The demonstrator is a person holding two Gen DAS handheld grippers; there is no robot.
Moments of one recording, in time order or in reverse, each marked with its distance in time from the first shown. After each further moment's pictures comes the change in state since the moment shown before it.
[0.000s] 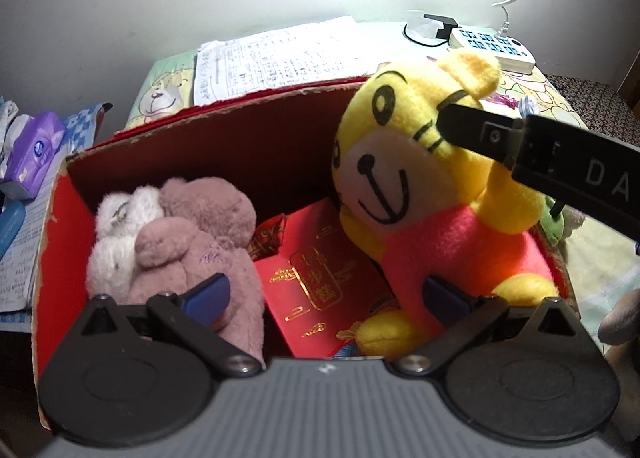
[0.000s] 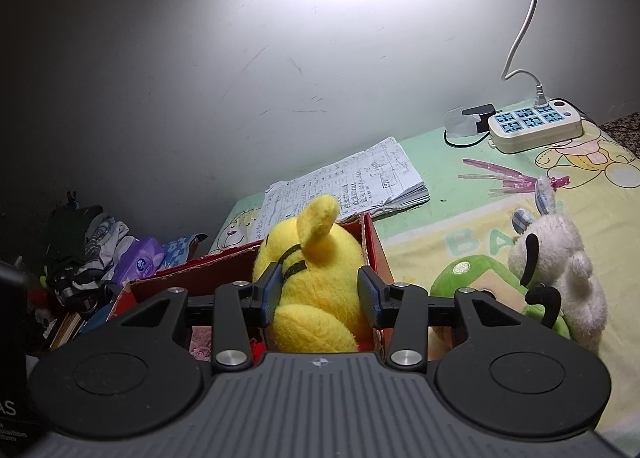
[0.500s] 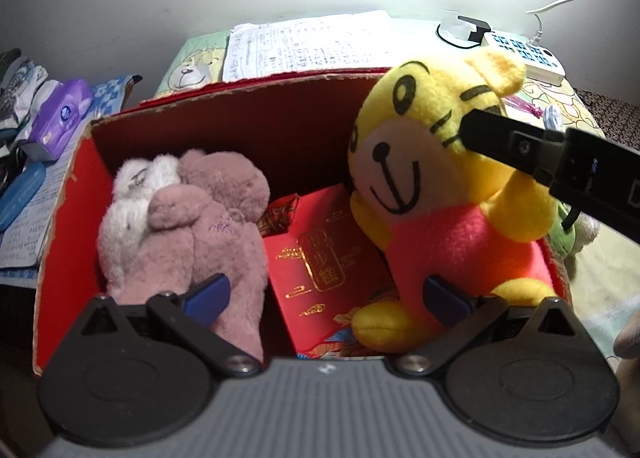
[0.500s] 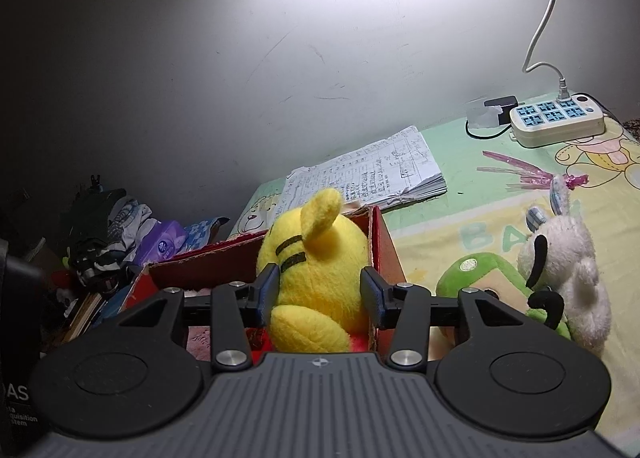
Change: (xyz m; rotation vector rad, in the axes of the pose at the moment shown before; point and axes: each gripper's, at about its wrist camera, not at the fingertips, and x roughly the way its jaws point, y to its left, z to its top) left arm -0.005 -0.010 -0.006 -0.107 0.024 0.073; right arm -0.004 -0.013 0.007 -0.025 0.058 0.092
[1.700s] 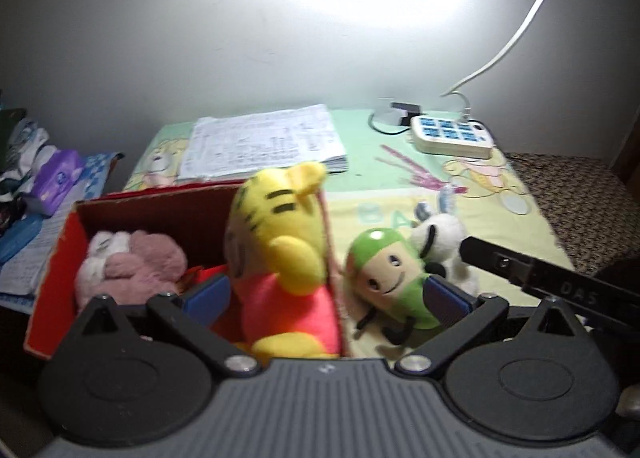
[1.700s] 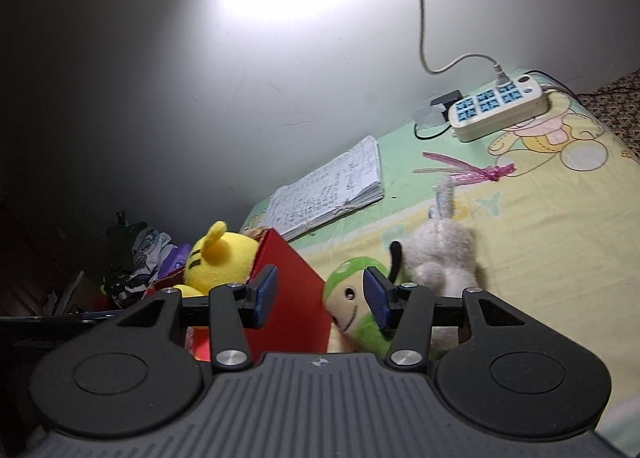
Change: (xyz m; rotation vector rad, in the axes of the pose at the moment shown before) left arm -0.085 -0.108 0.001 0.018 -0.250 -0.077; right arm -0.078 -0.137 0.012 0.146 -0.008 0.097
